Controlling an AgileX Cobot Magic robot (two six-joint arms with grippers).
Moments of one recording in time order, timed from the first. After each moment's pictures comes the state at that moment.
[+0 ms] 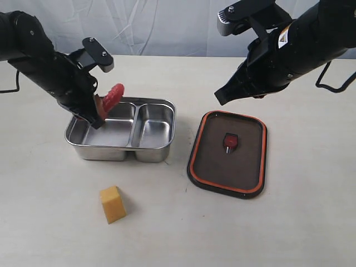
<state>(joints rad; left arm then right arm) -0.27 1.83 -1.18 -0.31 0.62 0.86 0.63 1.50 -1.11 0.01 0.67 -0.18</state>
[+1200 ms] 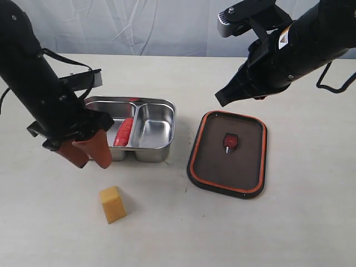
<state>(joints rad) -0.27 1.74 -1.13 -0.51 1.22 0.29 0.63 1.50 -1.11 0.01 0.68 -0.18</state>
